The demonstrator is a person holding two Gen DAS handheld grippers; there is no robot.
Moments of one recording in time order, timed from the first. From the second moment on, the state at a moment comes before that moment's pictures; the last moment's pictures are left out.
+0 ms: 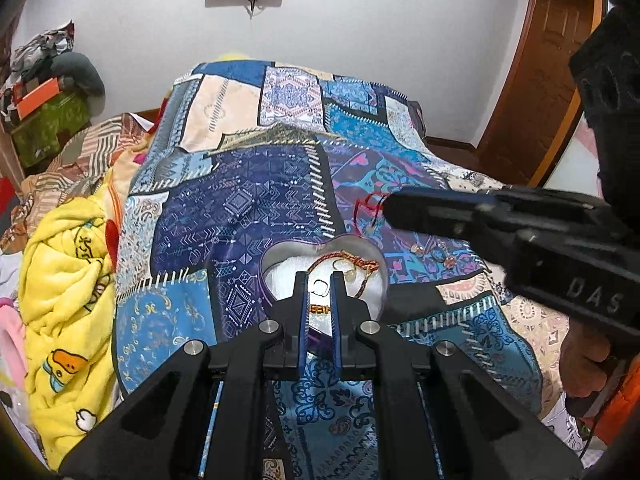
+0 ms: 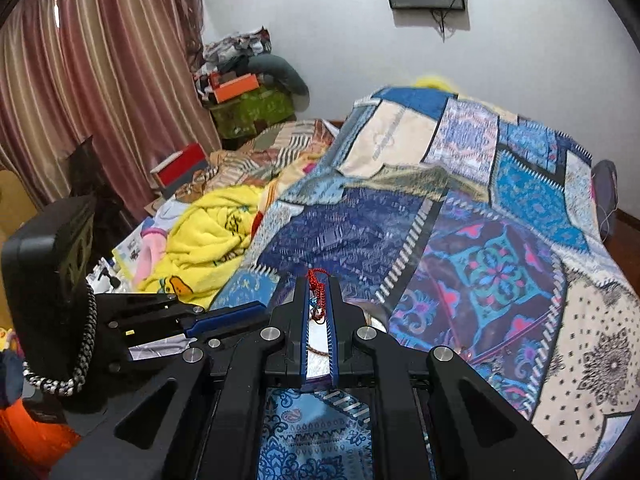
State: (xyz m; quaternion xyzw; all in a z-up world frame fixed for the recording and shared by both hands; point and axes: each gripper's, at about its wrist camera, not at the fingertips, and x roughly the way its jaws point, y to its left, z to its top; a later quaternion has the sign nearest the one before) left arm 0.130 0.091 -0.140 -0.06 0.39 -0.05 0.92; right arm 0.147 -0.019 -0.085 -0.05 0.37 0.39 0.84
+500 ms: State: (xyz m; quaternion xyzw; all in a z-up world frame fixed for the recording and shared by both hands) left arm 0.152 0.099 -0.153 -0.07 0.40 -0.05 0.91; right arm 0.163 -0.010 -0.119 -0.05 0.43 0.39 0.81
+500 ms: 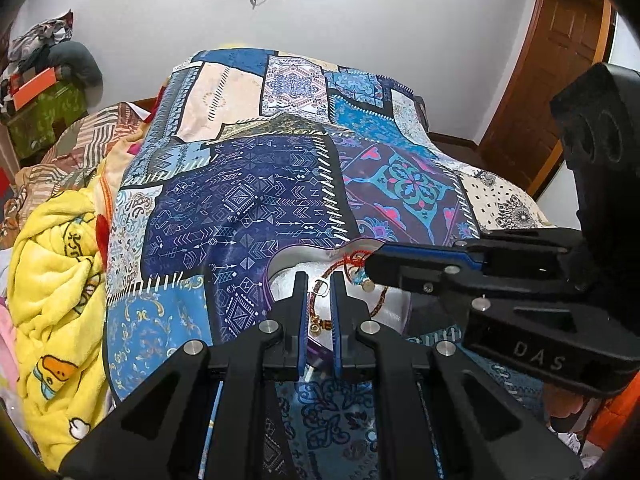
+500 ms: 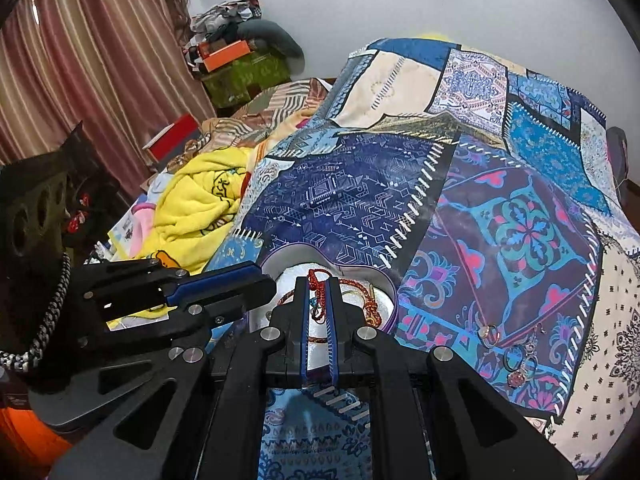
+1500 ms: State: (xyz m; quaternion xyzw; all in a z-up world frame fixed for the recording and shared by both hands) left arm 0.147 0.095 -0.136 -0.07 0.40 -0.04 0.91; right arm 0.150 -0.033 -0.091 -0.07 0.38 0.37 0.85
